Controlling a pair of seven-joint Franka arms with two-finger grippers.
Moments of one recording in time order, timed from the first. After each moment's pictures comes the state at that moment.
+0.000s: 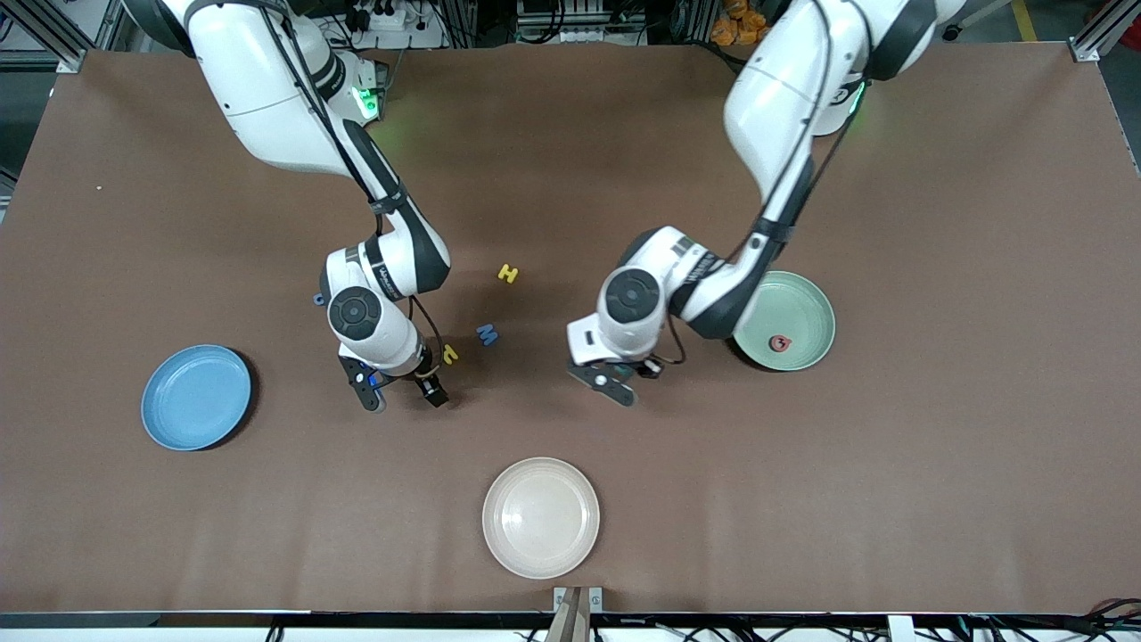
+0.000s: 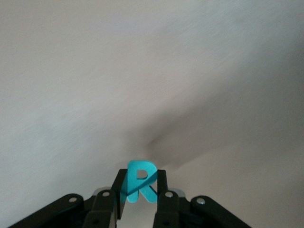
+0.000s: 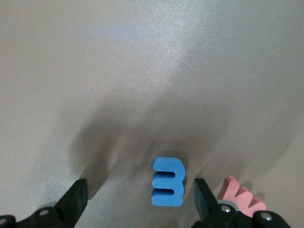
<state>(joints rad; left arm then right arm) -0.56 0.83 -0.08 -1.34 0.06 2.07 -0.05 0.44 0.68 -0.06 -1.81 0.09 2.50 1.33</state>
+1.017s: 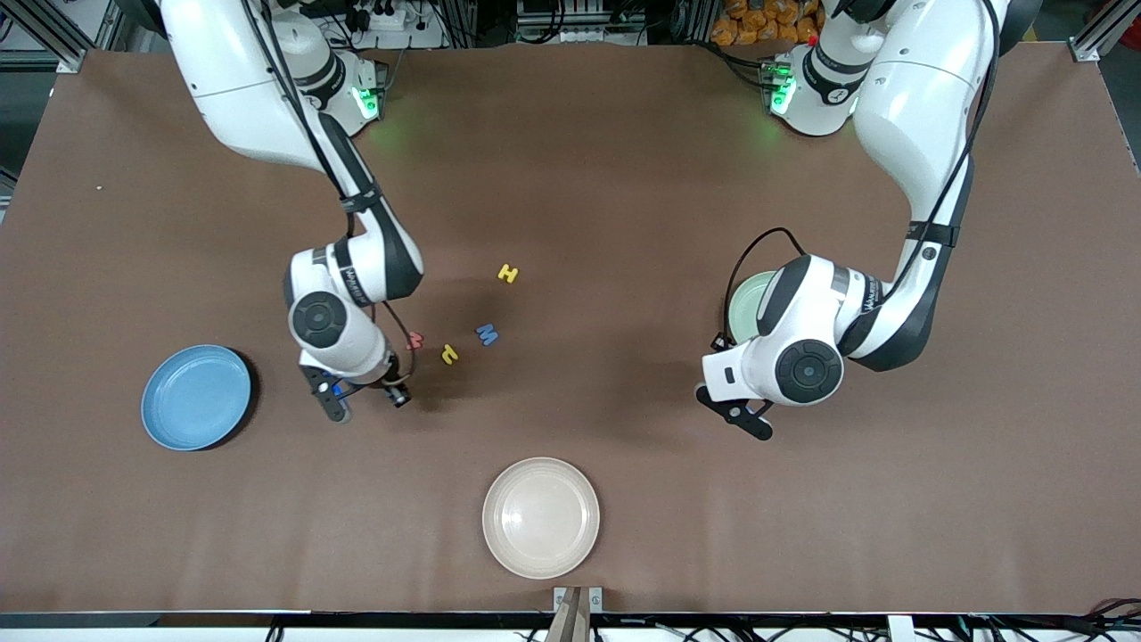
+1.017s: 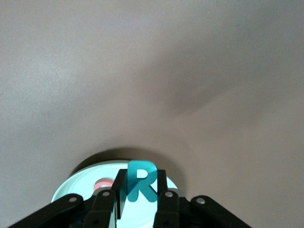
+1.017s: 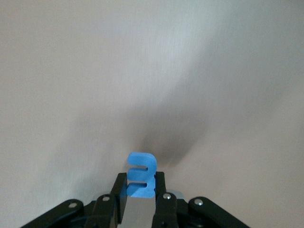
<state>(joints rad) -0.26 0.73 -0.17 -1.35 0.05 1.76 0.16 0.44 0.62 -0.18 -1.79 0.05 2.40 1.16</state>
